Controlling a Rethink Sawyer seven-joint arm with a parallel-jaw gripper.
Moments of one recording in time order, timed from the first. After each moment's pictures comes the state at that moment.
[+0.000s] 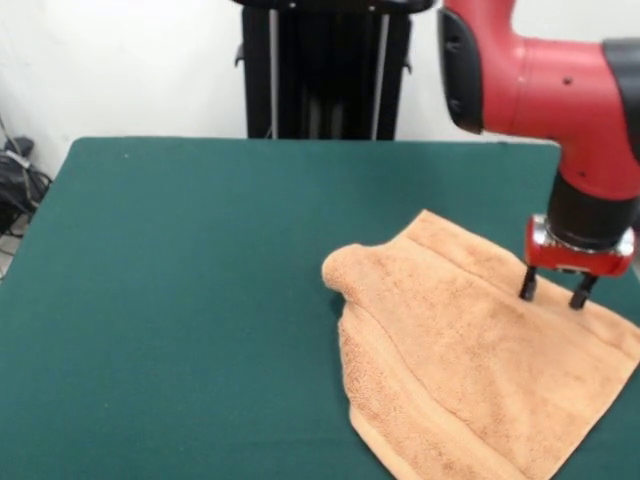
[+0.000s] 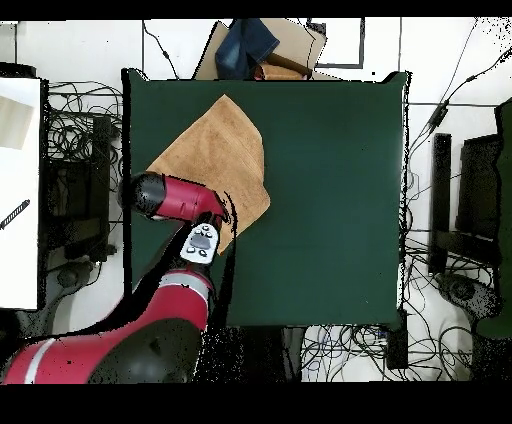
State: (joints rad) arm 0.25 -0.25 -0.17 1.43 0.49 0.51 1.69
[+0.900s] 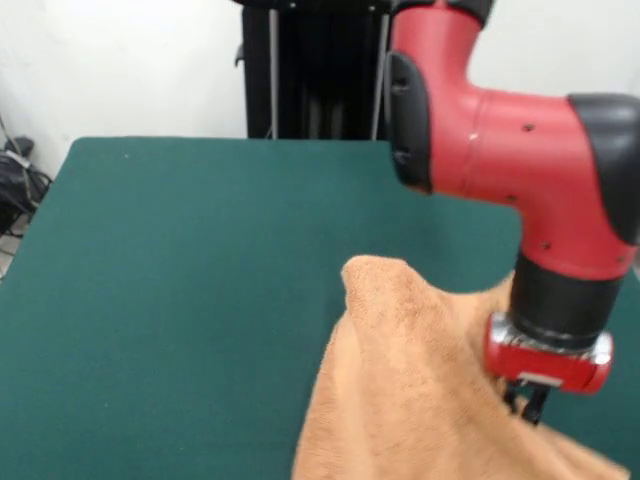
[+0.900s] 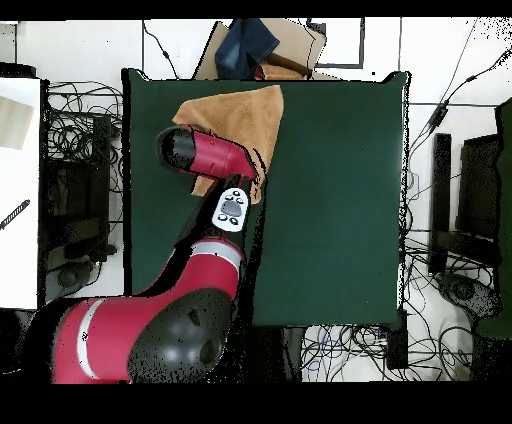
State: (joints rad) arm 0.15 -0.10 -0.25 1.11 0.50 0.35 1.69
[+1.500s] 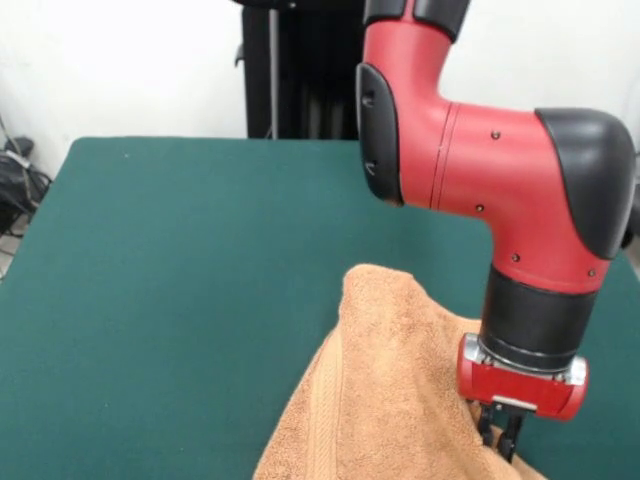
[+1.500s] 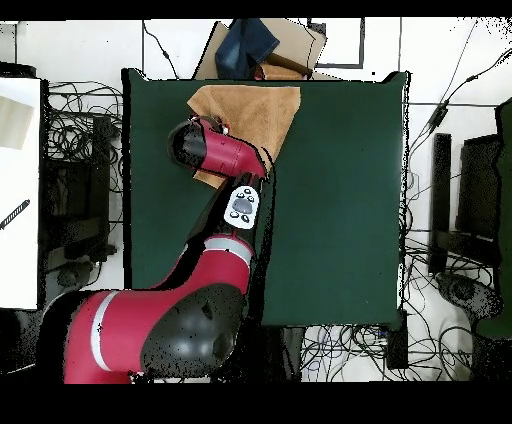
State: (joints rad) arm 0.13 -0.08 -0.25 1.09 0.50 0.26 1.69
